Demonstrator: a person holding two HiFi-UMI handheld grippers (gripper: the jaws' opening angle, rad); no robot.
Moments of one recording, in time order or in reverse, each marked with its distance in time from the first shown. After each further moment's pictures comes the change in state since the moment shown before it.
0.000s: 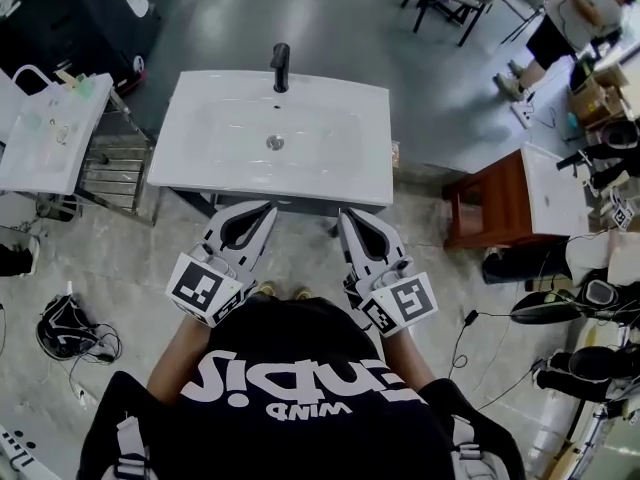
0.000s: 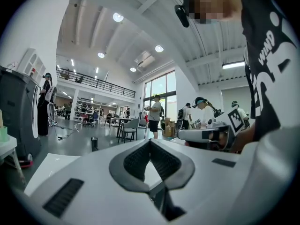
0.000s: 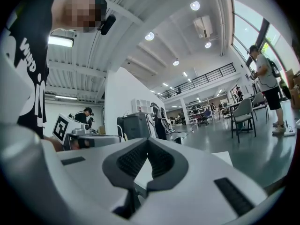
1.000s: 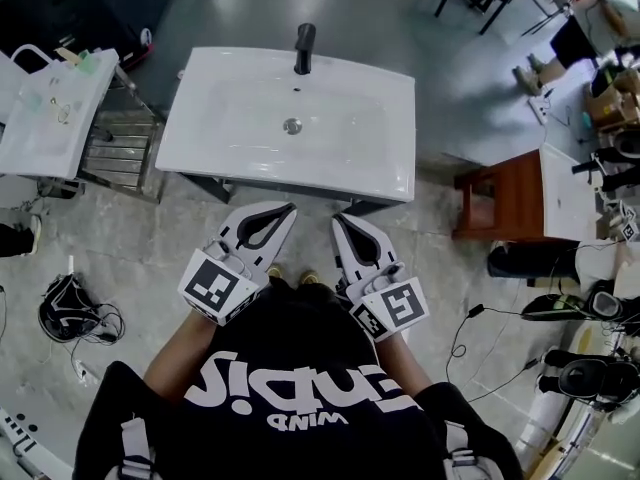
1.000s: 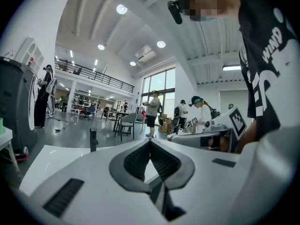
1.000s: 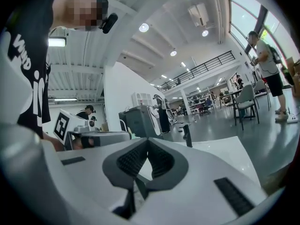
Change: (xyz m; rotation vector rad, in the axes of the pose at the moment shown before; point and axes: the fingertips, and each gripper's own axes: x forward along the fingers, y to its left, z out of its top) left arm 0.001 0.015 -0.029 -0.041 0.059 -0.050; right arm 0.039 0.031 -0.045 0.075 0.086 0.025
